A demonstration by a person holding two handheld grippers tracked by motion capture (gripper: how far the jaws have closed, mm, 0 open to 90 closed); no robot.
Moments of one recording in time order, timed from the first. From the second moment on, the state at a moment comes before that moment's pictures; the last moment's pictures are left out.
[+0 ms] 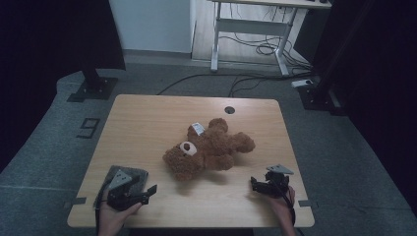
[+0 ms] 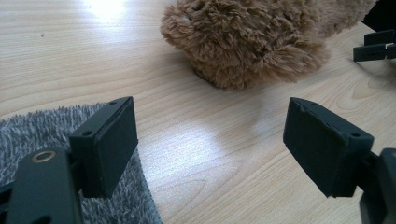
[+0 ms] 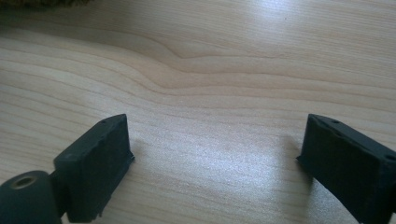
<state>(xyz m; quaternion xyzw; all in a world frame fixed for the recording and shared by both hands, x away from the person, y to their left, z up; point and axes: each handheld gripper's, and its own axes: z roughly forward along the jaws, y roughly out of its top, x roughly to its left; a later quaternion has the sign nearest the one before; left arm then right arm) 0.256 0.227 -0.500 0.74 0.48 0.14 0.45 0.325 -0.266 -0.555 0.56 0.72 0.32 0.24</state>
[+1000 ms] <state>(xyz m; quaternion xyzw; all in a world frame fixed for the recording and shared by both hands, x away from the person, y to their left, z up) 0.279 0.180 -0.483 0.75 0.46 0.13 0.46 0.367 -0.247 -0.489 0.48 0.72 0.44 0.24</state>
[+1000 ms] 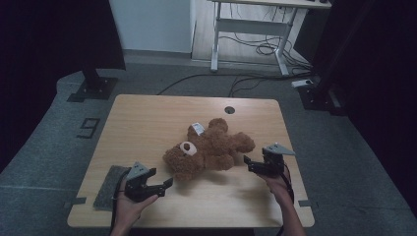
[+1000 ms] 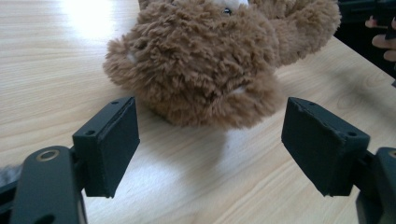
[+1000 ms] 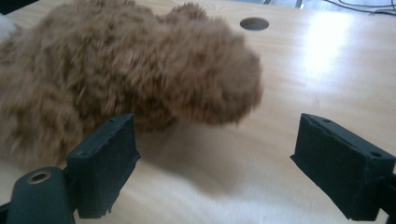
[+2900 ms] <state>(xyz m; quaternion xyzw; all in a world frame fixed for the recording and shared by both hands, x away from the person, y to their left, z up) 0.322 0.154 -0.461 0.74 0.44 0.20 0.47 0.411 -0.216 -0.451 0.43 0.70 0.51 0.26</state>
